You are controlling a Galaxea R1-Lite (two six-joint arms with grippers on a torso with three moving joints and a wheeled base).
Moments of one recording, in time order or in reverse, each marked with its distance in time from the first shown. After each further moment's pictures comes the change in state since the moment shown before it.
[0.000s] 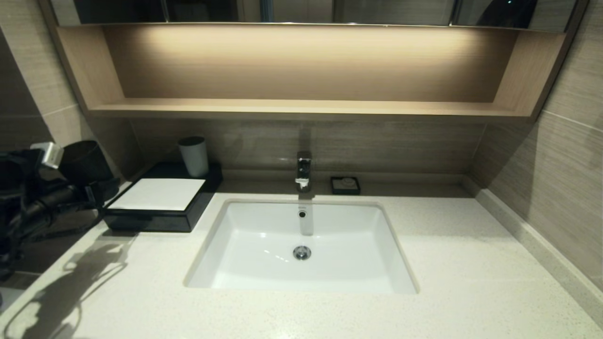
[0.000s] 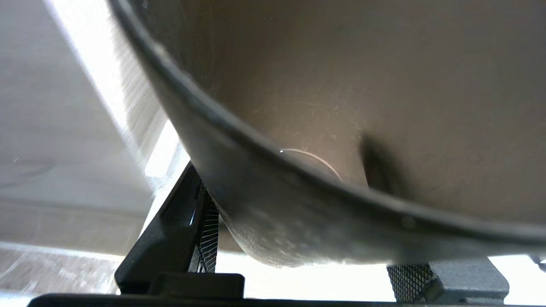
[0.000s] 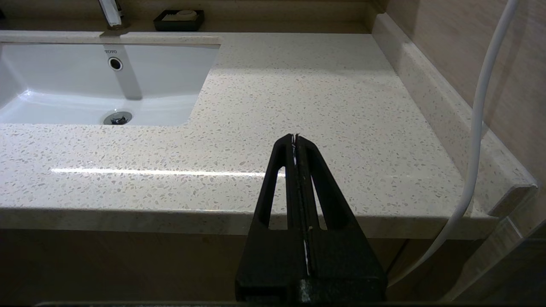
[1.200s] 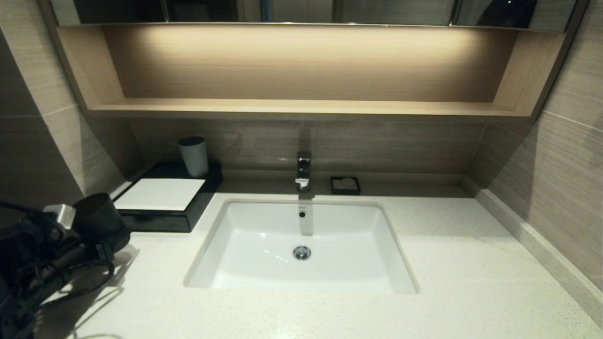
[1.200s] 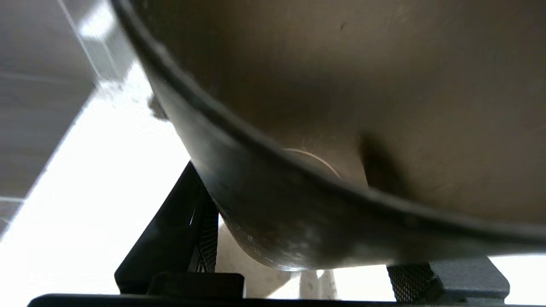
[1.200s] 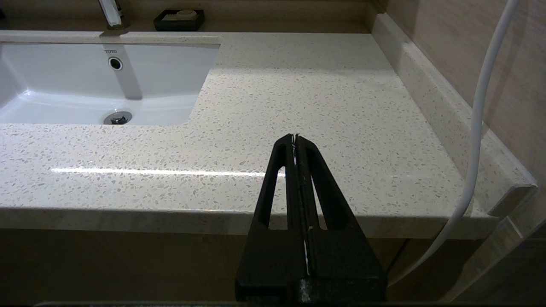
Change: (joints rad) left arm 0.029 0.216 0.445 -0.613 -0.072 0.001; right arm 0.000 0.000 0.000 0.000 0.000 0.000
